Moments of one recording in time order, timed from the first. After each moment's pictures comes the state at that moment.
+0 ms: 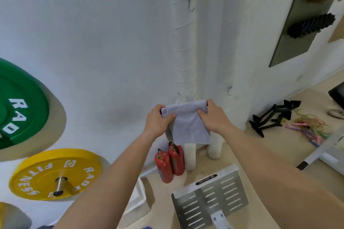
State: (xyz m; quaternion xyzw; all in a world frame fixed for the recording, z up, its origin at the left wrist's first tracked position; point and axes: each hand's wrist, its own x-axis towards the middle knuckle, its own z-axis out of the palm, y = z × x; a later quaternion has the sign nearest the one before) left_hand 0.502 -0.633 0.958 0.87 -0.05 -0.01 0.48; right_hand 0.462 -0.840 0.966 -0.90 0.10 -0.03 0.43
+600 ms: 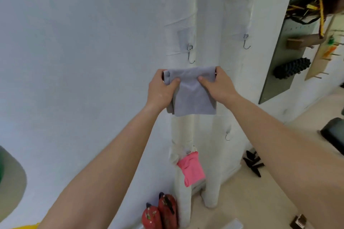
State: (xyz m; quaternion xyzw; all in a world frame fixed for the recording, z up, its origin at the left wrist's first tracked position) left_hand 0.704 -0.704 1.136 0.78 -0.18 0.15 0.58; right_hand 0.659 -0.893 1.144 -0.83 0.07 -0.26 0.48
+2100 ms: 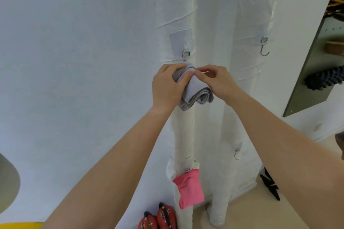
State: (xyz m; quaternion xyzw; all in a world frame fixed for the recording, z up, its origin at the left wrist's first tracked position) left_hand 0.766 -0.788 1.147 0.77 -0.20 0.41 0.45; right_hand 0.758 -0.959 1.154 -0.79 -0.11 -0.20 0.57
